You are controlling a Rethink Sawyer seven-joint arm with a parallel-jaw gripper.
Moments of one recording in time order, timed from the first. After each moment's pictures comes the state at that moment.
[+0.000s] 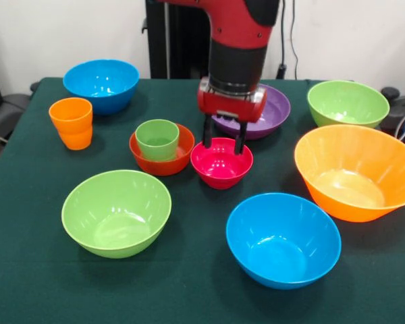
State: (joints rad) arm -0.18 -0.53 -0.05 1.72 0.00 0.26 1.88
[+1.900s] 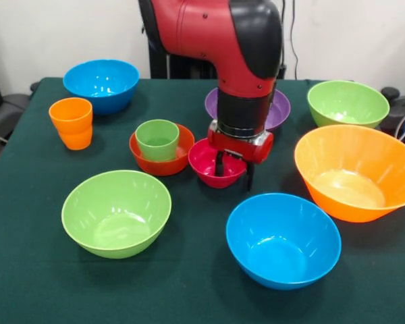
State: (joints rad) arm -0.17 -0.37 -0.03 1.69 0.16 0.12 1.98
